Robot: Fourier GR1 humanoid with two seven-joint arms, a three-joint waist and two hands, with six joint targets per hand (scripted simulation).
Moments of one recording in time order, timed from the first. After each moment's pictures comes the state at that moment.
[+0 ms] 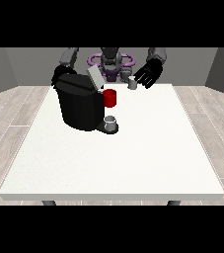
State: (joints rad) left arm -0.93 0.42 0.05 -0.70 -0.60 -0.13 -0.19; right arm -0.26 -0.03 -0.05 -1.27 -0.05 -0.12 -0.08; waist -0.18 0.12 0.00
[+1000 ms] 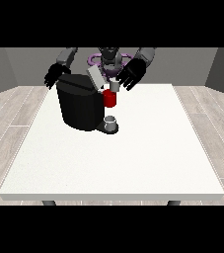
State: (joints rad) left arm -1.12 0.46 0.12 -0.65 -0.62 -0.13 -0.13; right arm -0.32 -0.05 -0.01 -1.38 -0.03 -0.16 -0.04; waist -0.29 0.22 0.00
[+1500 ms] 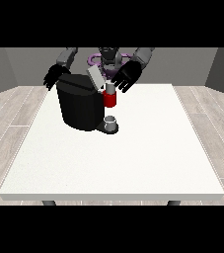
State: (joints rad) left arm -1.16 0.45 0.12 -0.63 -0.63 -0.14 -0.12; right arm -0.33 -0.04 -0.01 -1.39 -0.02 -0.18 -0.04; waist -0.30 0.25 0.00
